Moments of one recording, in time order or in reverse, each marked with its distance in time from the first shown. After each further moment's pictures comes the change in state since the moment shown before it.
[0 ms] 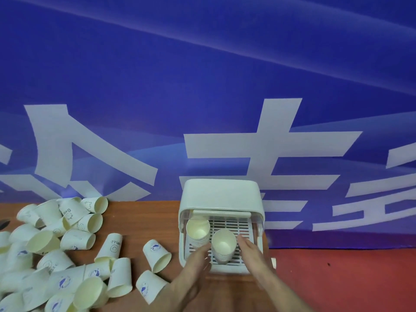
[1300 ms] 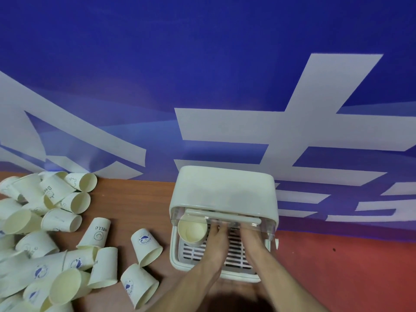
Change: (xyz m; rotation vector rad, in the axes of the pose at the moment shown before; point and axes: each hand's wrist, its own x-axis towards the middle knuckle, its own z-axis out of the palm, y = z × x) left_hand 0.082 0.002 0.066 0.077 0.074 0.235; right_hand 0.084 -0.025 0.015 0.404 0.067 -0.014
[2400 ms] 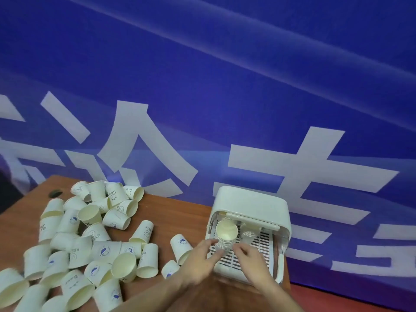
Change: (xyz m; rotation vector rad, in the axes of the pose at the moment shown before) left_hand -0.116 0.026 -0.159 0.705 -0.101 0.440; right_hand -0.144 0.000 0.030 -0.665 -0.175 -0.382
